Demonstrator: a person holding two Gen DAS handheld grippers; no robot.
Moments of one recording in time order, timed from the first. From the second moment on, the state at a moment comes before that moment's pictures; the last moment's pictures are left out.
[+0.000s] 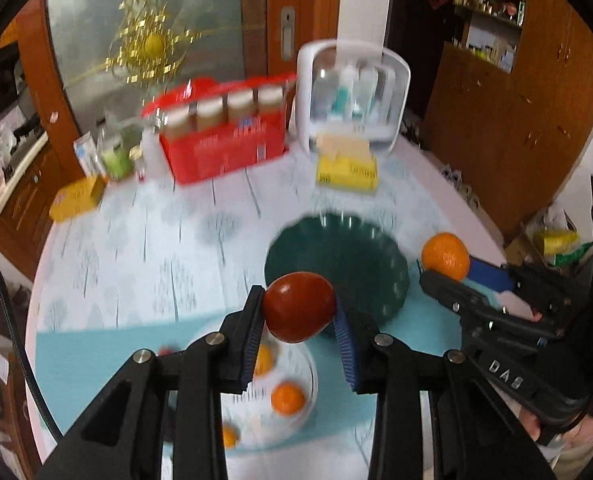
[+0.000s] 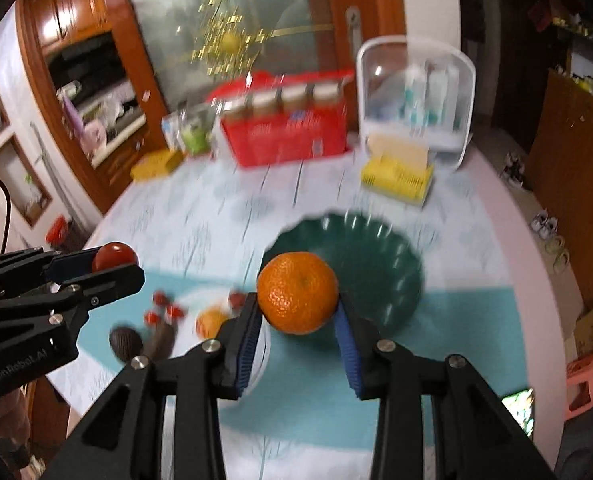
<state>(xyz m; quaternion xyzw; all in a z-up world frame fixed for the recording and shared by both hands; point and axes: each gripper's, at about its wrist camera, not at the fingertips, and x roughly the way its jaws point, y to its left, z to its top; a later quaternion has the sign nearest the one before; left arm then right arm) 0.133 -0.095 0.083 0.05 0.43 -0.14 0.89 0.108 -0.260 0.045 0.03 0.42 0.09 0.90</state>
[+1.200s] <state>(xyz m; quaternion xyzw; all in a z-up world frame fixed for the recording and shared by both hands) 0.302 -0.178 -0.151 0.13 0.57 -0.21 0.78 0.217 -0.273 -0.158 0.01 0.57 -0.02 0.82</state>
